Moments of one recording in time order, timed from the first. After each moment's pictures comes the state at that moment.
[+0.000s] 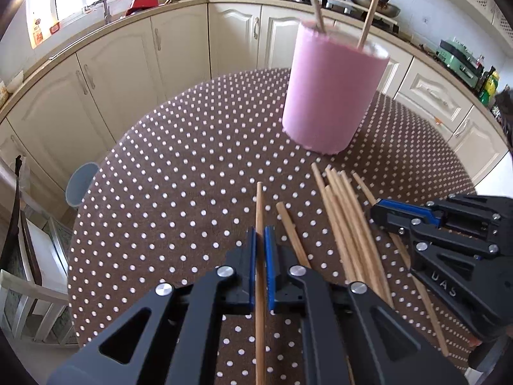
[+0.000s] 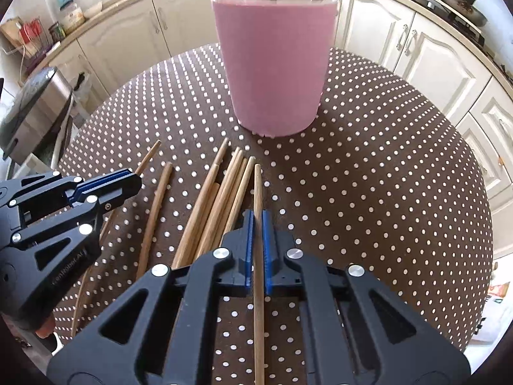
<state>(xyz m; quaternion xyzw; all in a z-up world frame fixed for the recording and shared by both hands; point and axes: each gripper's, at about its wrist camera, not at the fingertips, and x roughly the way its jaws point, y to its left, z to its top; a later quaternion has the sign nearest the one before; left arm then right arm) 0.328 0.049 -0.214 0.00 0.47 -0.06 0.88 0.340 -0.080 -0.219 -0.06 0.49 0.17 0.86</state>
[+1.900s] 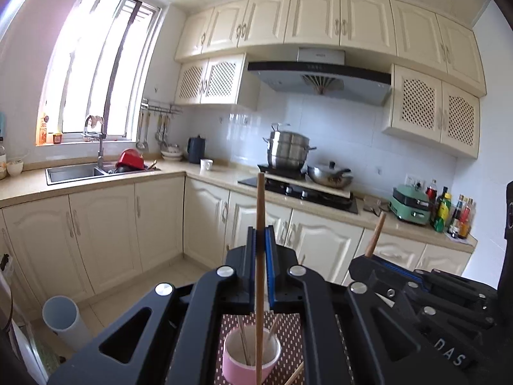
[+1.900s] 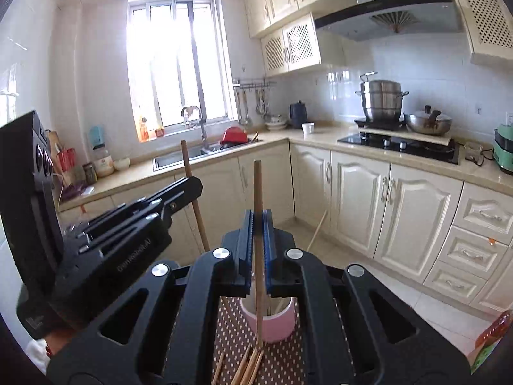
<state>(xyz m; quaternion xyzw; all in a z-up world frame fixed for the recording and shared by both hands) 0.343 0.004 0.032 -0.06 0.11 -0.10 0.99 0.319 -0.130 0.019 0.05 0.15 0.19 0.97</state>
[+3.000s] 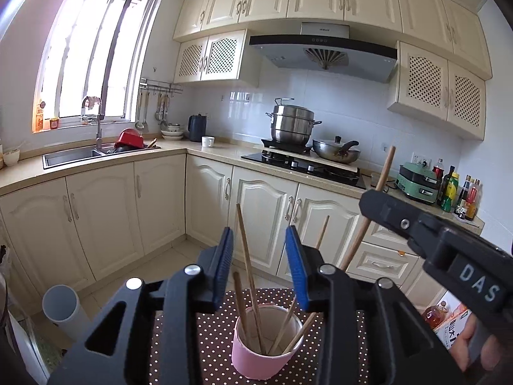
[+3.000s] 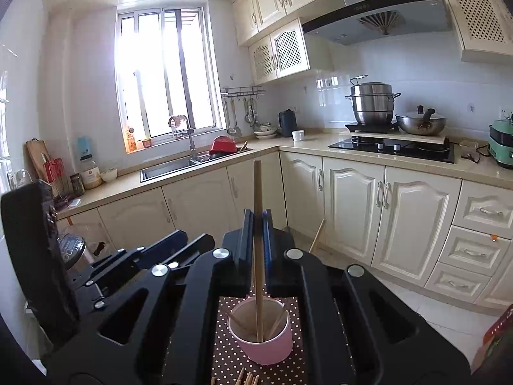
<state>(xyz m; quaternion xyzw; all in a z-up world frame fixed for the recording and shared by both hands) 0.373 0.016 -0.029 -0.05 0.16 -0.11 0.98 0.349 -0.125 -0.007 0.06 0.13 0.16 0.98</state>
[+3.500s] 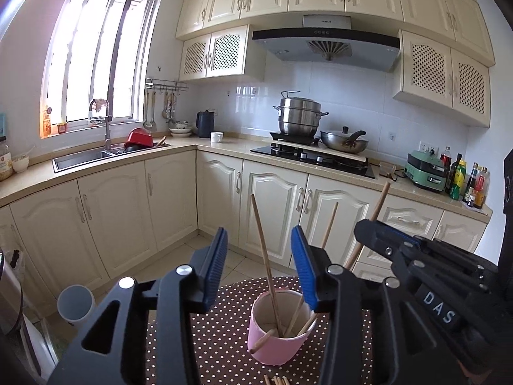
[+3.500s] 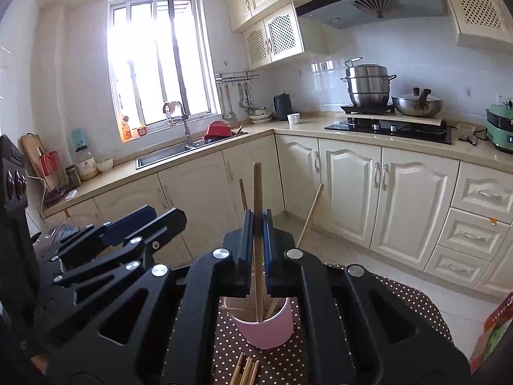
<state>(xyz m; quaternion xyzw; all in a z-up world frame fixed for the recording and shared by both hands) 0.357 0.022 -0.028 -0.02 0.17 -0.08 0.98 0.348 -0.125 -0.035 0.06 0.17 0.15 0.97</state>
